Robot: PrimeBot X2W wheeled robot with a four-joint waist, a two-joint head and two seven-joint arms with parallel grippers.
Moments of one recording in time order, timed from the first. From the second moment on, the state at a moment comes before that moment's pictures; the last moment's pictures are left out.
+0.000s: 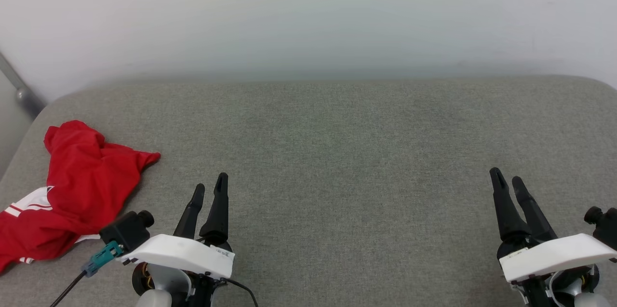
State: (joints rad) left arm -0.11 0.05 -0.08 0.19 -0.81 -0.11 -0.08; right arm -0.04 -0.06 -0.04 0.08 0.74 0.13 -0.01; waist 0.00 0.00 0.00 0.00
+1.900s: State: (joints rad) left arm -0.11 0.09 -0.13 0.24 -0.23 -0.01 -0.22; right arm 0.00 -0.06 -0.02 -0.03 0.13 0.13 -0.01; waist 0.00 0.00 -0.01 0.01
